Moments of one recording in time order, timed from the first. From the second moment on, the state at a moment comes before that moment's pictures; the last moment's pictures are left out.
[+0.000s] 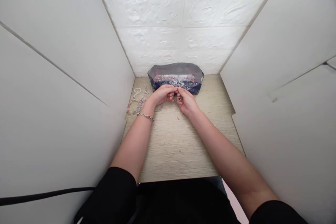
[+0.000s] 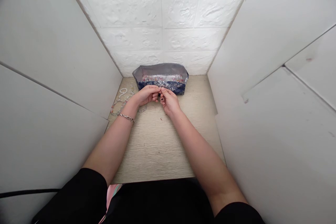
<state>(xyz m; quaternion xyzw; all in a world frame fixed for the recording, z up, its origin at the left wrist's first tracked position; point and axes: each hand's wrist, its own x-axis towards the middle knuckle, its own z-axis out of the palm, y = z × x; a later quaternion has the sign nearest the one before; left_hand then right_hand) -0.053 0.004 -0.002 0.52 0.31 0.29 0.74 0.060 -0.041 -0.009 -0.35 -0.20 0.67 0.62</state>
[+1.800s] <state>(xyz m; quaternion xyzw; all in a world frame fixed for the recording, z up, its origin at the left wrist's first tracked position) -0.058 0.004 0.005 0.50 0.32 0.28 0.75 0.067 -0.043 0.011 -0.34 0.02 0.74 0.58</state>
